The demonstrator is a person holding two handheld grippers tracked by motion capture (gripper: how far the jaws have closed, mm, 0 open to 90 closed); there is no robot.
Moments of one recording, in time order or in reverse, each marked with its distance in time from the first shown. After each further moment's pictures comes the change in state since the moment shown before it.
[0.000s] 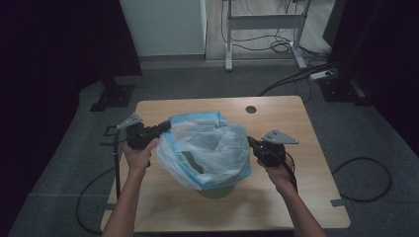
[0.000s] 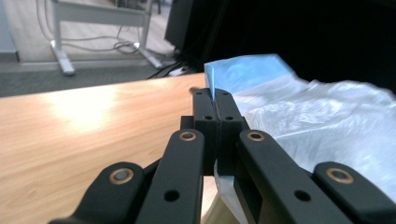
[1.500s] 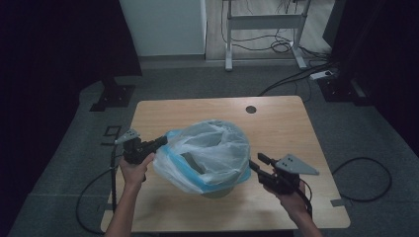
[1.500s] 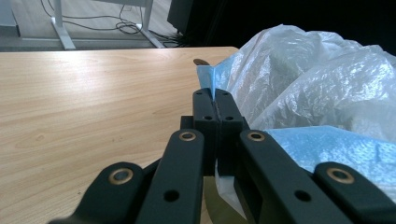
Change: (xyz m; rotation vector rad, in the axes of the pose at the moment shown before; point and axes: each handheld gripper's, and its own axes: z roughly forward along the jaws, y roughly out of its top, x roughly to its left) left arm 0.003 -0.039 -0.019 0.039 -0.019 -0.043; right arm 0.034 -0.027 -0.077 -0.095 0.084 -0.004
